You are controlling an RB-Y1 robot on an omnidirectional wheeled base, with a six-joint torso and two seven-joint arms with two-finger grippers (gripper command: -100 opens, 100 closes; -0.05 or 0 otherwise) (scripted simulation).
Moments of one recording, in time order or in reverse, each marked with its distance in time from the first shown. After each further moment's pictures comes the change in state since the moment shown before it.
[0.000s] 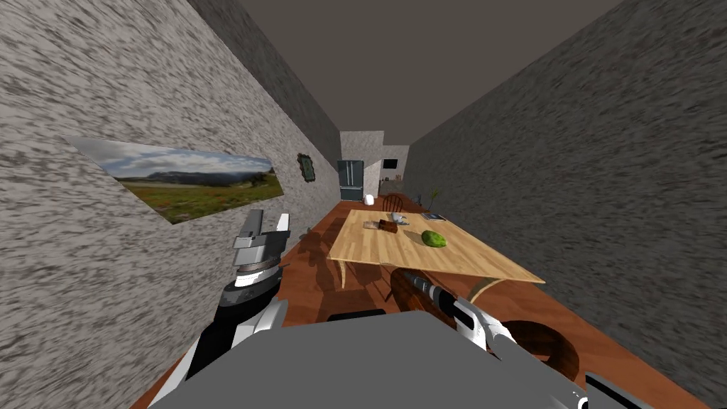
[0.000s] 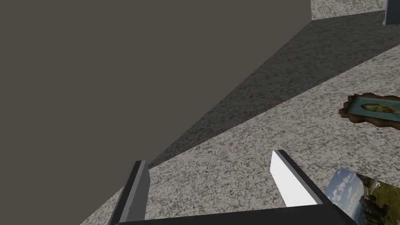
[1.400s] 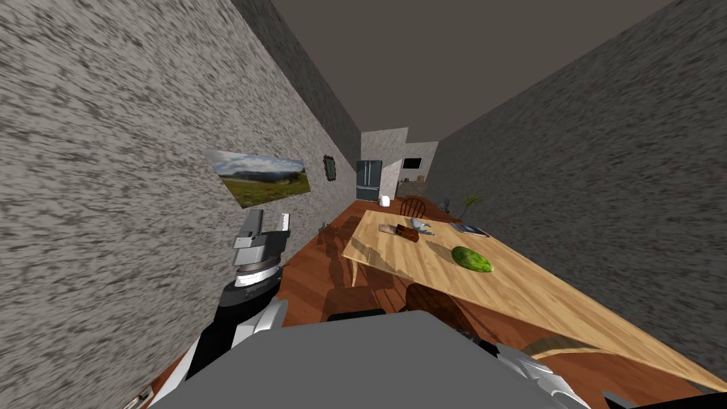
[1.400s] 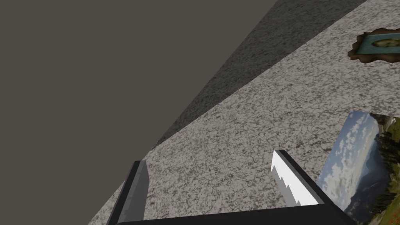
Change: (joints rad) left arm 0.000 0.000 0.000 0.000 0.000 0.000 0.000; right arm 0.064 -0.051 0.222 0.303 0.197 0.114 0.123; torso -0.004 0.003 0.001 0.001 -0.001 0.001
